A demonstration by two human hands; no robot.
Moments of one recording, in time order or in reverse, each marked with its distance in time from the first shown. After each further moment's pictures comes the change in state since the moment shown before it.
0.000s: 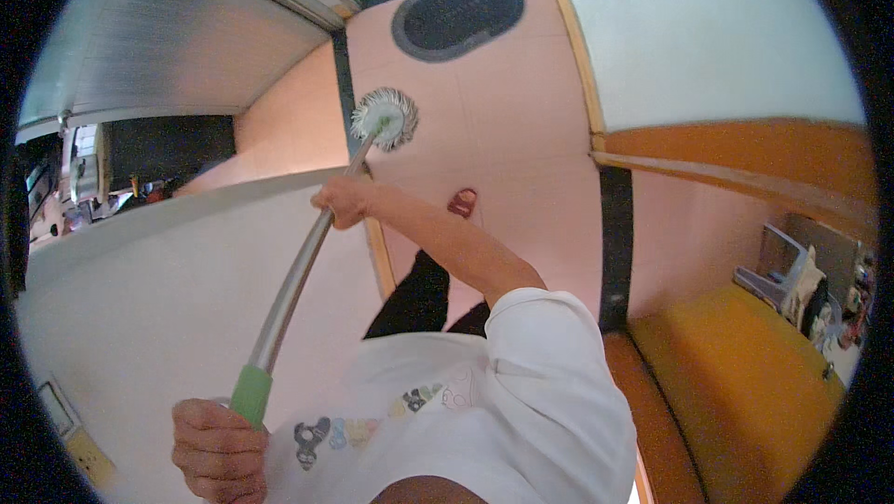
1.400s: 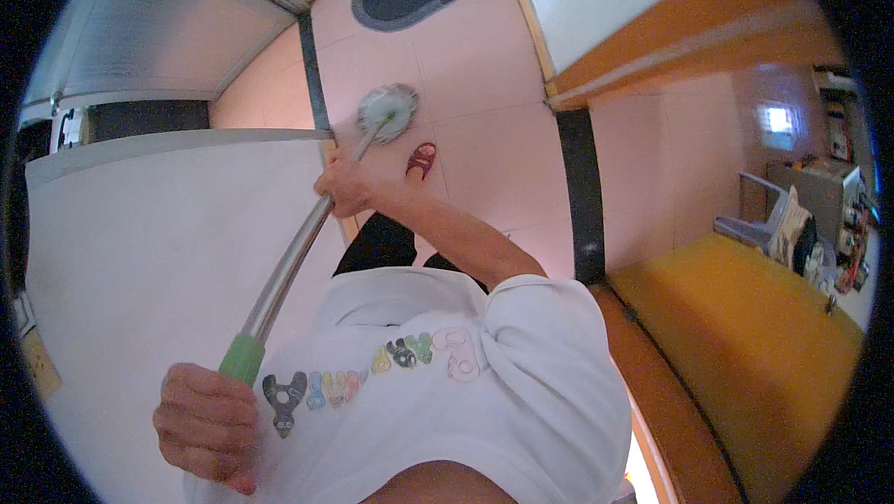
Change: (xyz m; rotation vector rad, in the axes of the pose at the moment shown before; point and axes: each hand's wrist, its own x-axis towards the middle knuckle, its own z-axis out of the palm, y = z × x) left_hand -0.050 0.136 0.055 -0.304 -0.309 -0.077; right_hand -0.152 -0.130 0.035 -0.191 0.057 0.105
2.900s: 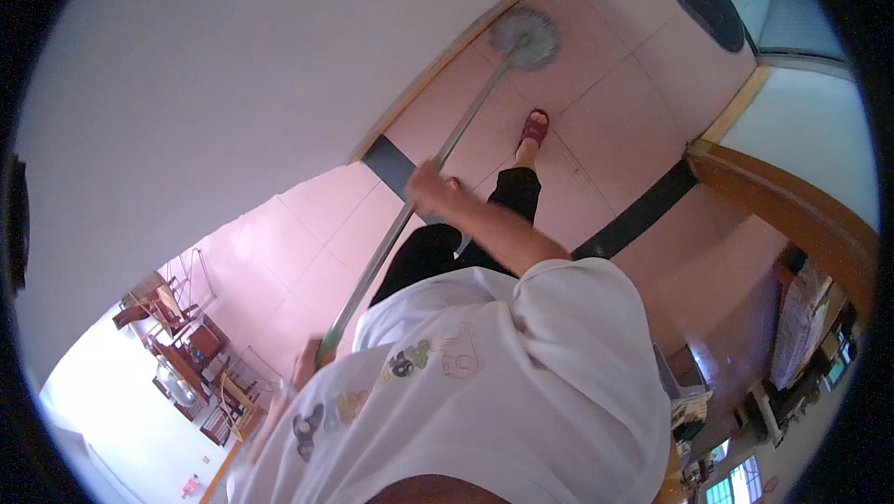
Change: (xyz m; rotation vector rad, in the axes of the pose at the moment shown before) left_hand -0.435 0.331 0.581 -0.192 0.993 -1.987; right_hand -0.370 -0.228 0.485 -0.469 -1.086 -0.489
